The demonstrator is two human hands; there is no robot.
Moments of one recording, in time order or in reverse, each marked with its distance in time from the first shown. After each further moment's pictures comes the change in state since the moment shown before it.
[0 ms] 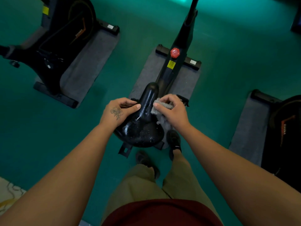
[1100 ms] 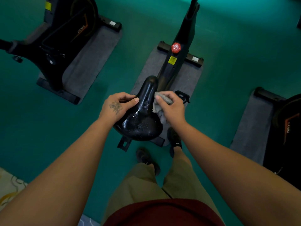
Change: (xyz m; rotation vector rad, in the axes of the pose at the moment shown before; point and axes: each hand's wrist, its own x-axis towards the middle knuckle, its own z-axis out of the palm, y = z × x) left_hand -0.007 -0.001 0.005 0.036 0.052 0.023; right_hand -0.011 0.005 0.012 0.197 0.111 0.089
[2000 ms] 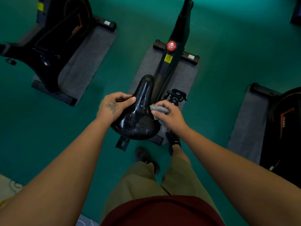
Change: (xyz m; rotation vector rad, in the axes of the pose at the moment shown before) left_hand 0.003 -0.003 0.001 -0.077 -0.013 -0.015; right_hand -0.022 0.016 -0.023 -0.027 -0.305 -0.019
